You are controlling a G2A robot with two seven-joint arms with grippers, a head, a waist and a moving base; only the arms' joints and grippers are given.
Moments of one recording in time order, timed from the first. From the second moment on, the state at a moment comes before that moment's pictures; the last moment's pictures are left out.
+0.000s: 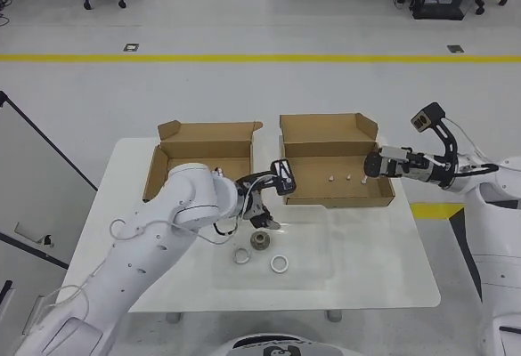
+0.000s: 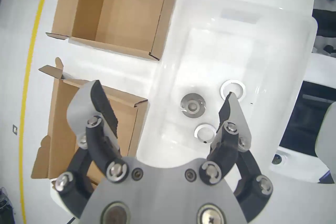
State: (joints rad) left arm 1.01 -1.20 -0.88 -1.81 0.91 -0.59 -1.22; right arm -1.21 -1.06 1.68 -1.46 0.35 -0.13 1.47
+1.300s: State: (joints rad) left arm 0.77 -1.22 -0.45 -1.64 0.73 -0.54 -1.28; right arm -1.21 -1.06 1.68 -1.46 0.35 -0.13 1.47
